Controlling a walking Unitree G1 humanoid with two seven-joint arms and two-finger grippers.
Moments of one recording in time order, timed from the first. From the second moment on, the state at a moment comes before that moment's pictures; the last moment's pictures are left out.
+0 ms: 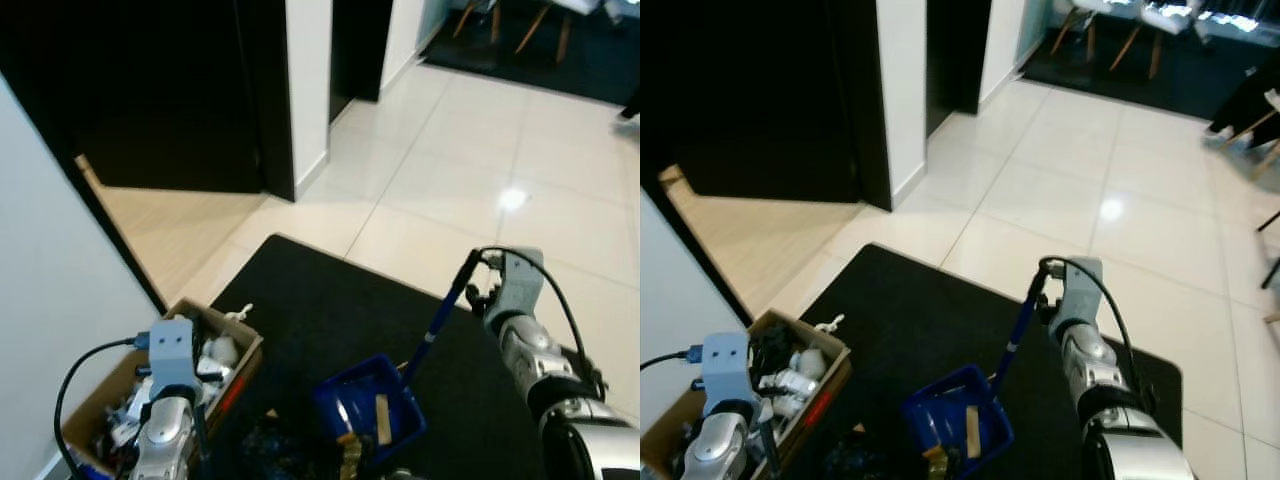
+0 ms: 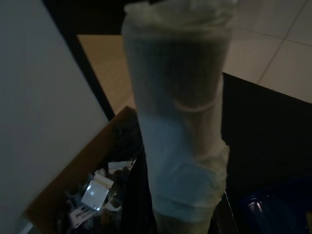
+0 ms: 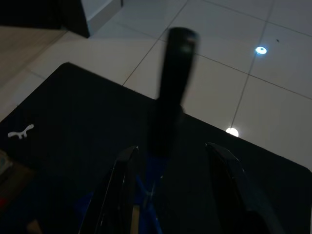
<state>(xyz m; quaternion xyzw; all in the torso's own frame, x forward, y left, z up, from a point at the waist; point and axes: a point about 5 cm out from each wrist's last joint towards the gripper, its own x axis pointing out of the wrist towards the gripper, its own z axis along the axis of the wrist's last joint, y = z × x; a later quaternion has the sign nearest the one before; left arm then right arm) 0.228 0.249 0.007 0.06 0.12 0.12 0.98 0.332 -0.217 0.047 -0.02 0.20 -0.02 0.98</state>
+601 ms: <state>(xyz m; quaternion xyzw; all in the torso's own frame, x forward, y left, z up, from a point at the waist) 0.217 0.255 0.024 0.06 0.09 0.14 0.98 0.352 -0.248 0.087 -0.11 0.18 -0.01 0.98</state>
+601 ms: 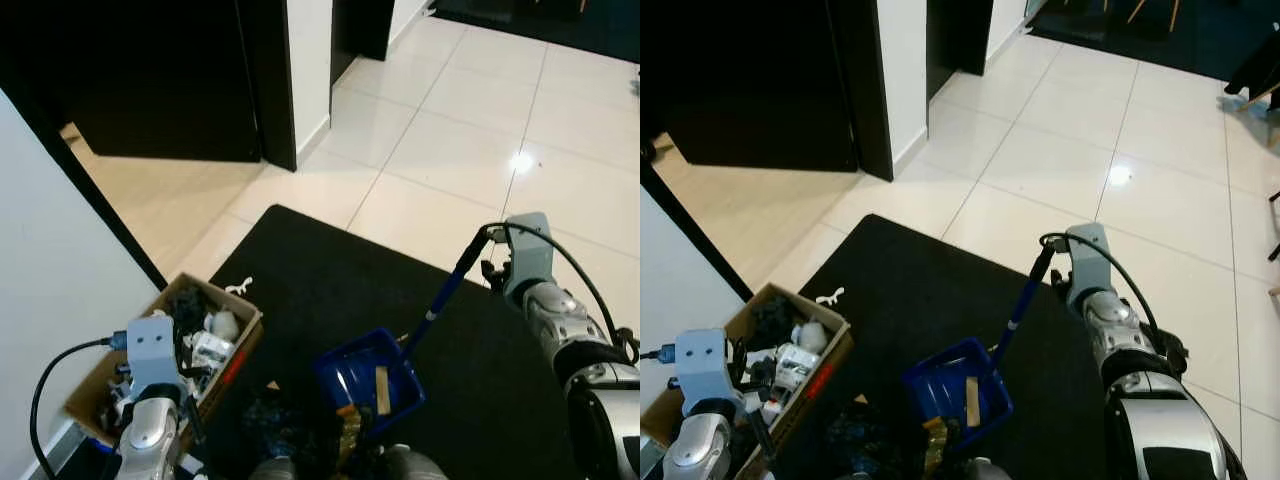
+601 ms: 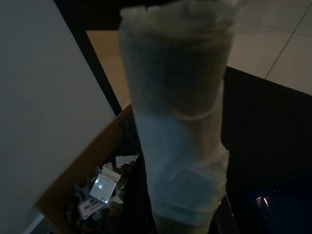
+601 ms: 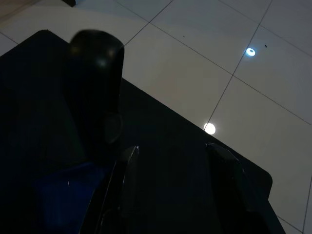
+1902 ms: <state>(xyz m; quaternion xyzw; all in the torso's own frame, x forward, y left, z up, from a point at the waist) 0.195 0.264 0.051 0.08 0.09 0.15 0.98 0.380 -0.227 0.130 -0.18 0.16 0.12 0.96</state>
